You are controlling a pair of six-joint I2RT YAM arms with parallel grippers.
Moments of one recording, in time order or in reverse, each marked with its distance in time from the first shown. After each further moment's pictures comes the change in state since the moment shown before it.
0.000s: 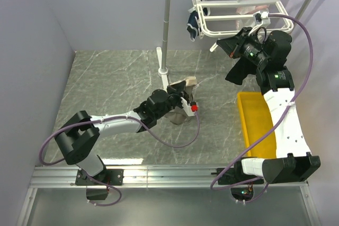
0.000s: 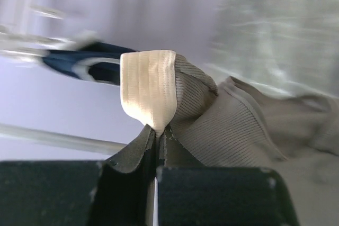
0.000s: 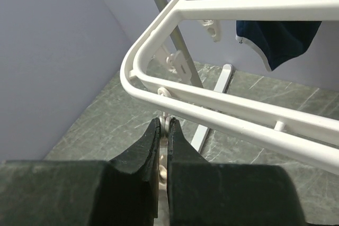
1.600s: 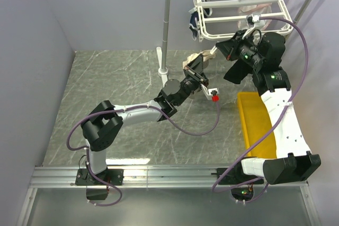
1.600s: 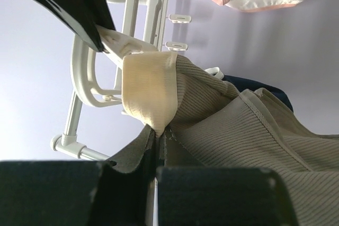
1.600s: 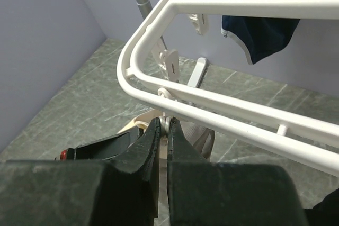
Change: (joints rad) left arm -0.038 0.290 0.374 0.354 -0.080 0.460; right arm 0.050 -0.002 -0.026 -0.036 0.098 -0.146
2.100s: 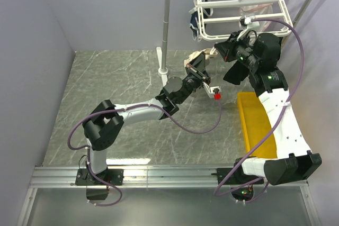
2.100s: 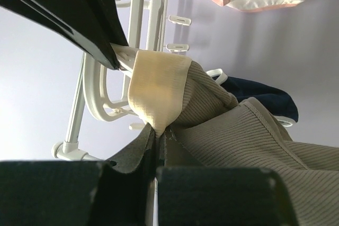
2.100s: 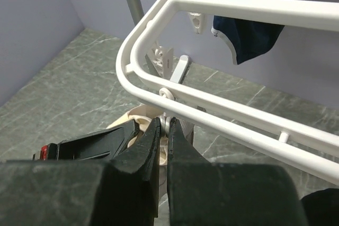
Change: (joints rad) left arm -0.001 0.018 0.055 -0.038 0.004 0.009; right arm 0.054 0.000 0.000 -0.027 0.093 -0.120
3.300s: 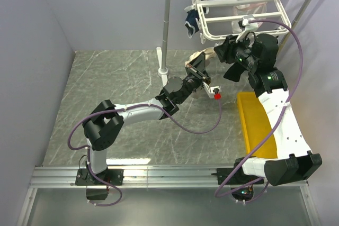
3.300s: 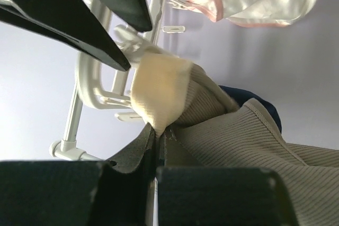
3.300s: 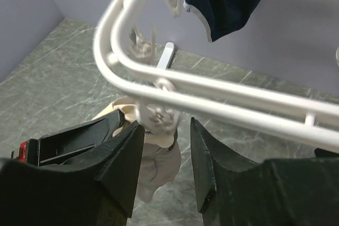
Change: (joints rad) left arm 0.000 0.001 0.001 -0.006 0.000 -0.015; right arm 0.013 -0.003 0.000 -0.049 0.078 -0.036
